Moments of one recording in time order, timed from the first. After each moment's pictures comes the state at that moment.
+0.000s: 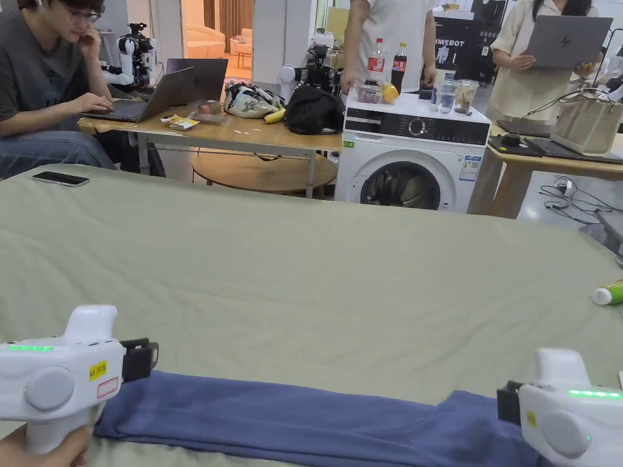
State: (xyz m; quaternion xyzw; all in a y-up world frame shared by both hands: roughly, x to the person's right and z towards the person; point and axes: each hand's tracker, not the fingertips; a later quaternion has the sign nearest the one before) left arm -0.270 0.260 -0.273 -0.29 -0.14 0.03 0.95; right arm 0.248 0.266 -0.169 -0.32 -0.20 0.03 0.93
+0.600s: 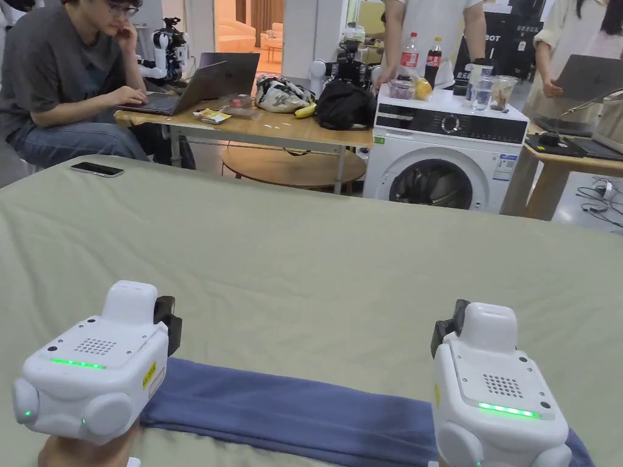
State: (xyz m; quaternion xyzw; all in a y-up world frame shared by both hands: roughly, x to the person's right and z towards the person) left arm -0.256 0.270 -0.234 -0.15 -0.08 -0.03 0.98; right arm 0.111 0.268 -0.194 -0.05 -0.13 0.00 0.99
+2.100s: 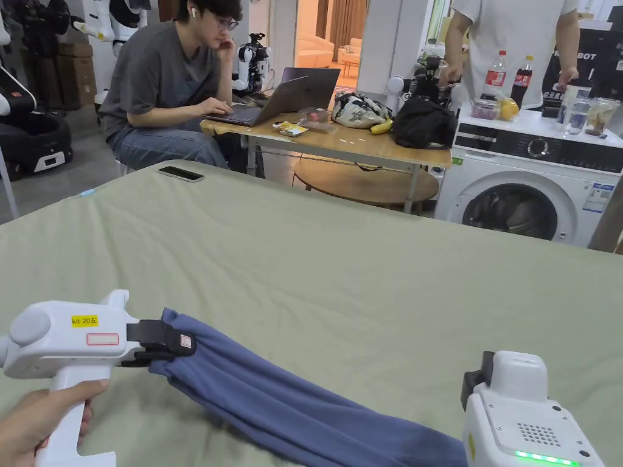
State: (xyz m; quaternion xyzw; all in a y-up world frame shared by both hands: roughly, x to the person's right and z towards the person) left arm -0.412 0.273 -0.278 -0.39 -0.22 0.31 0.84; right arm 0.086 0.246 -0.217 -0.11 -0.06 0.03 0.99
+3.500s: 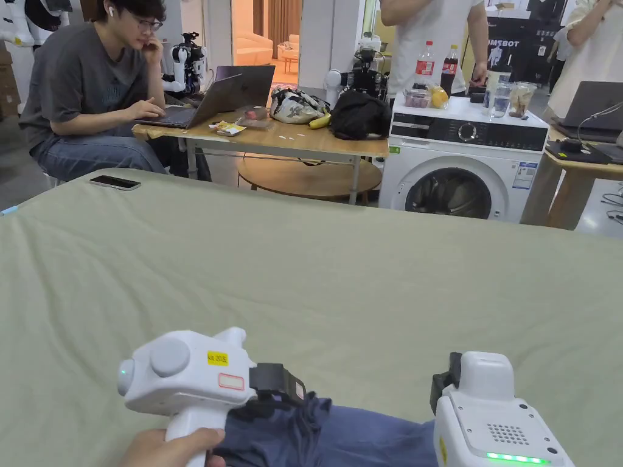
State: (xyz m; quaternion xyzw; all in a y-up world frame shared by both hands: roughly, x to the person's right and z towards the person) left arm -0.205 0.250 -0.306 -0.49 -0.28 0.24 0.79; right arm 0.118 0.240 -0.190 -0.13 -0.09 0.01 0.99
